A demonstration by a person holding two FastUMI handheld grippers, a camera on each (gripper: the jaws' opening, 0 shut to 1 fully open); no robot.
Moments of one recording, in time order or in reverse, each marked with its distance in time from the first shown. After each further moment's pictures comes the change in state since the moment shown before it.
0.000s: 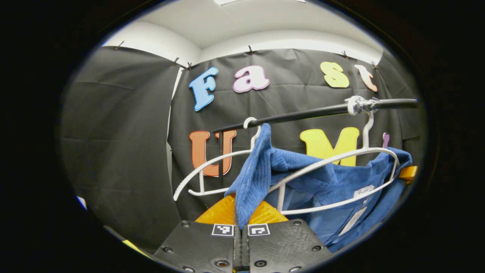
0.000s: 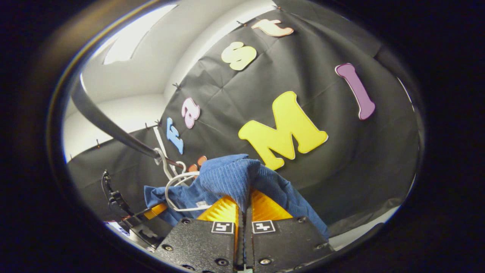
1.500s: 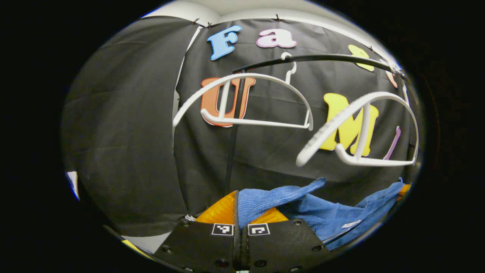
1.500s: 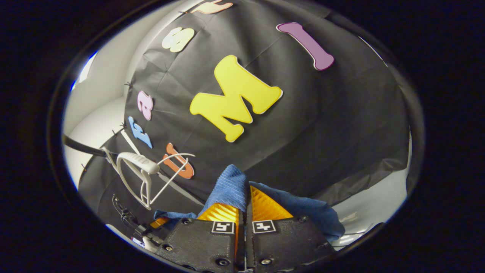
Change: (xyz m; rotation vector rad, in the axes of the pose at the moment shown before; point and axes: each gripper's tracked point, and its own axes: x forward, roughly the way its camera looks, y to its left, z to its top) left arm 0.008 0.034 -0.133 -0.141 0.330 0.032; right arm 0.004 -0.111 -0.068 0.185 0.240 -0.225
